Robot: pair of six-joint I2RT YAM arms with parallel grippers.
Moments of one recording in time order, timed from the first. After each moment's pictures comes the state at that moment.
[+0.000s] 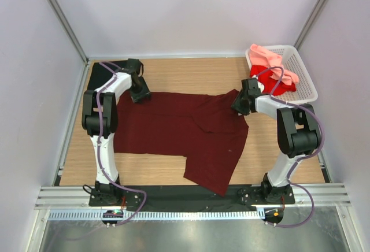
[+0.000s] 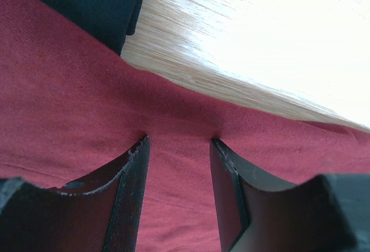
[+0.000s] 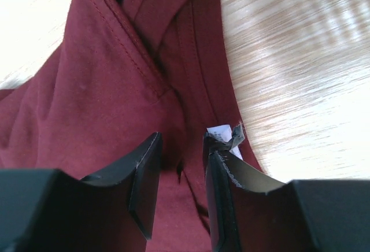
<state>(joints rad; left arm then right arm) -0.14 2.15 1.65 -0.68 0.00 -0.58 0.16 1.77 1.02 -0.21 0.07 0.68</state>
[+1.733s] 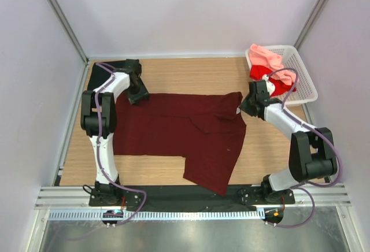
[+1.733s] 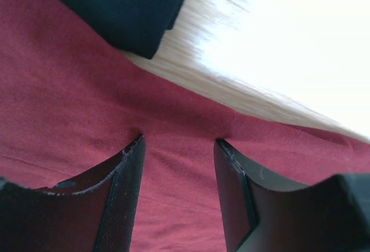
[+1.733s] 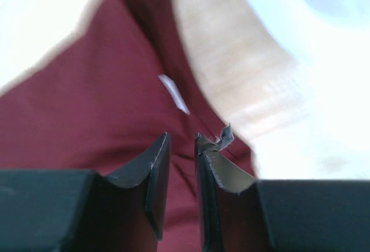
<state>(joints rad) -0.12 2.14 1.65 -0.72 -0.02 -0.62 0.17 1.47 0.88 -0.30 0.17 0.73</state>
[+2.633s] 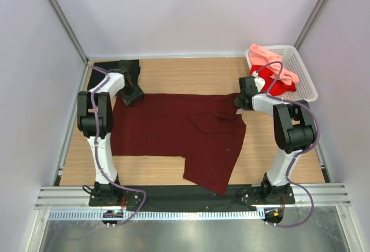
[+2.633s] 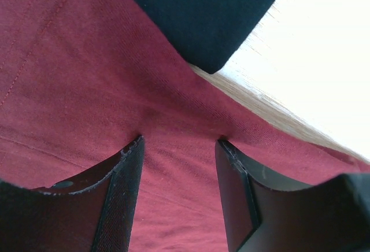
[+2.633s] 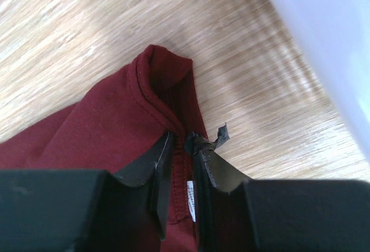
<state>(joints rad) -0.07 2.13 1.63 -0.73 -0.04 -0.68 0.17 1.84 1.06 -0.12 0.26 0.65</state>
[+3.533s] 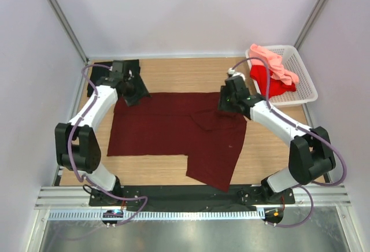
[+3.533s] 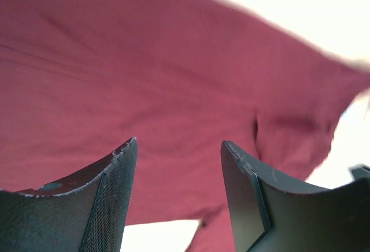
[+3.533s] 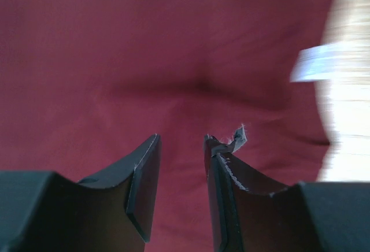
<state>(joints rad) -0.14 1.62 1.34 -0.66 0.12 -0.64 0.41 1.49 1.08 -0.39 0.16 0.47</state>
